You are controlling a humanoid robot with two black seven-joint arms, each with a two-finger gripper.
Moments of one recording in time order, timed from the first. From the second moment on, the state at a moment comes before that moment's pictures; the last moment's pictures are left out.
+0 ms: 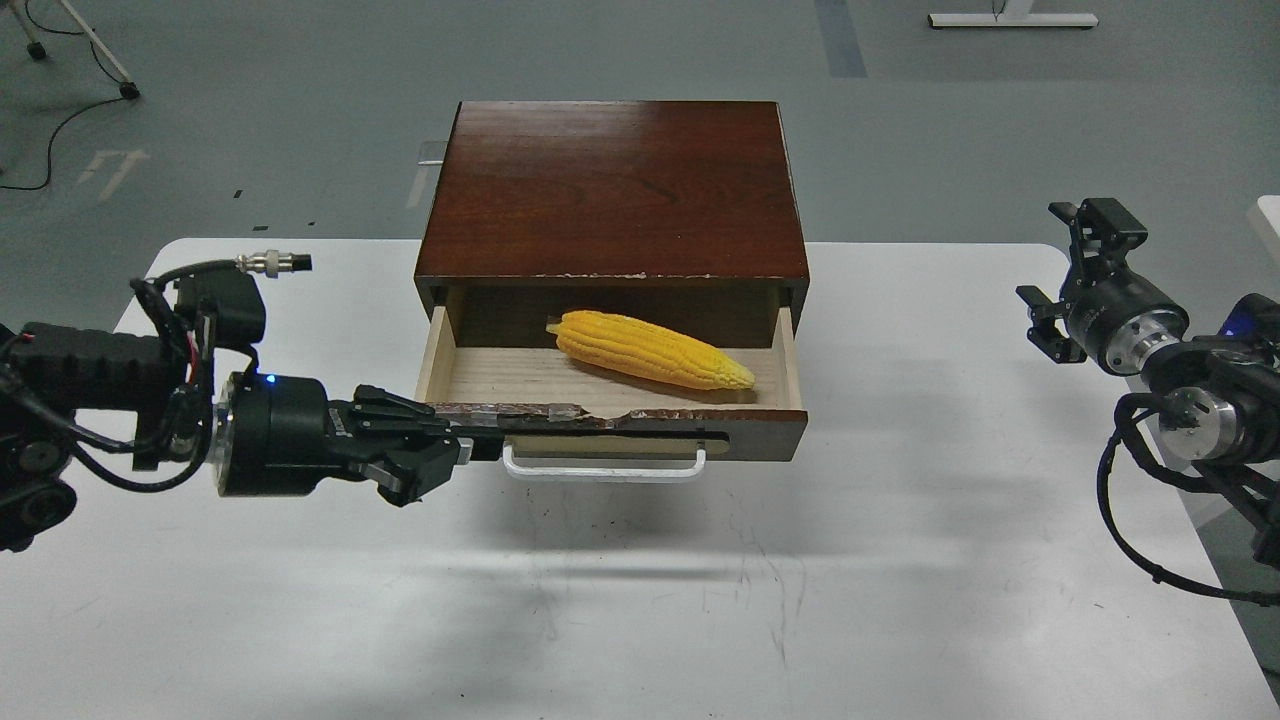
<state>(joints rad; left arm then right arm) -0.79 1.05 -0.36 -1.77 1.61 -0.39 -0.49 0.75 -0.59 0.39 0.78 -0.09 0.08 0.24</state>
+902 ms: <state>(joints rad) -0.68 0.88 -0.31 -1.69 1.42 -0.30 -0.49 0.84 -0.48 0.49 0.78 -0.09 0.08 0.44</state>
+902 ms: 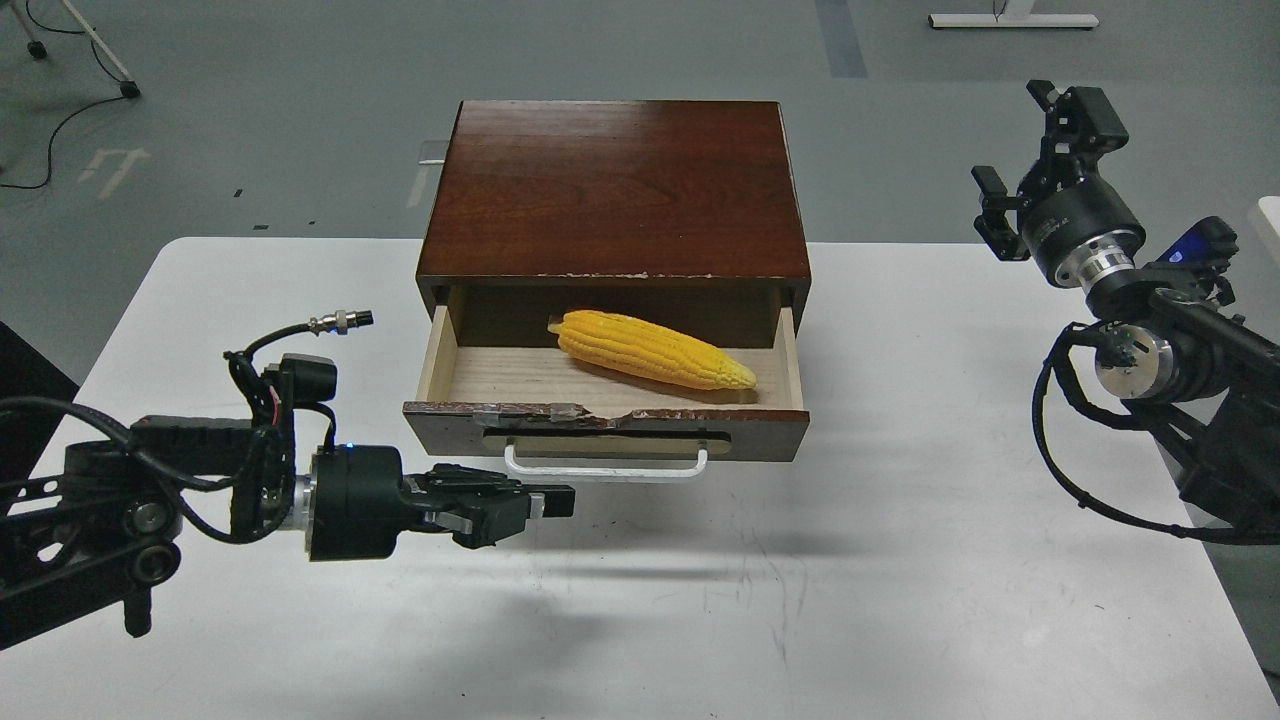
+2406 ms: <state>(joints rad) -0.72 0.68 -0.32 -1.39 1.42 -0.36 -0.49 0.79 -0.48 0.47 0.78 -0.09 0.07 0.43</state>
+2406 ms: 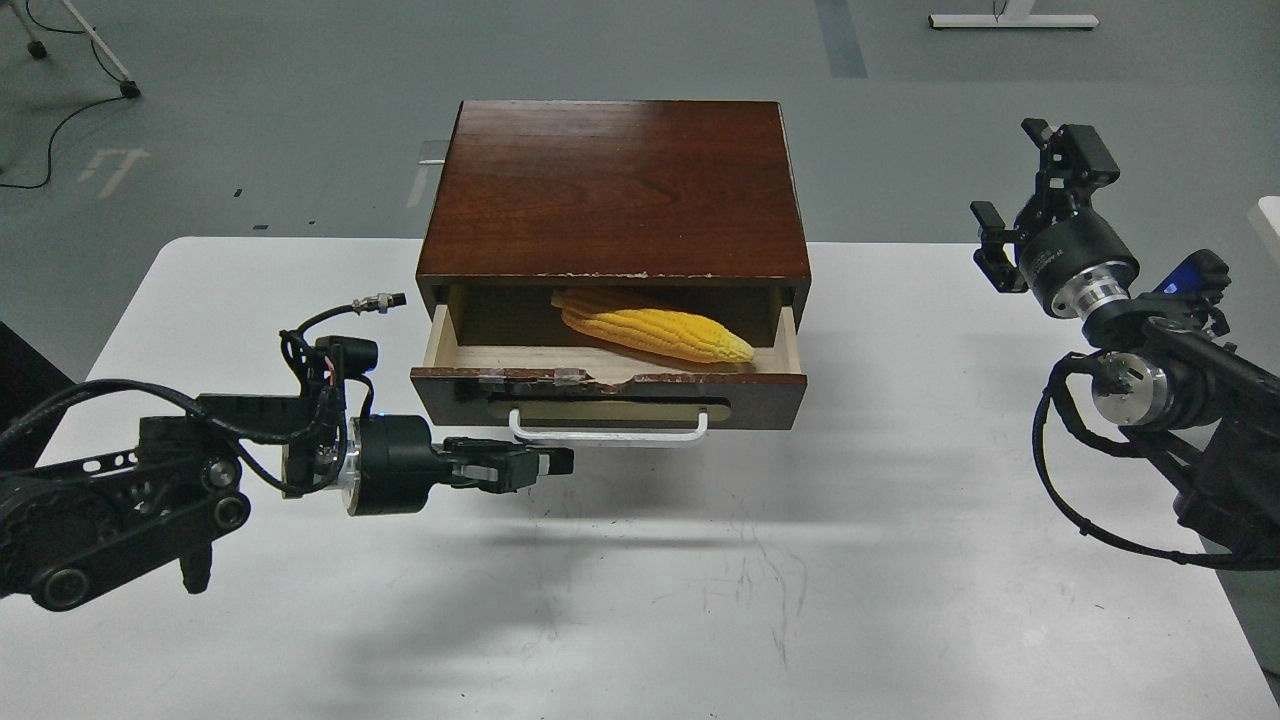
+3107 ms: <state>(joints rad) -0.83 0.54 -0.33 -1.22 1.42 -0.41 -0.49 0.78 -0.48 0.44 0.73 -0.09 0.08 0.43</state>
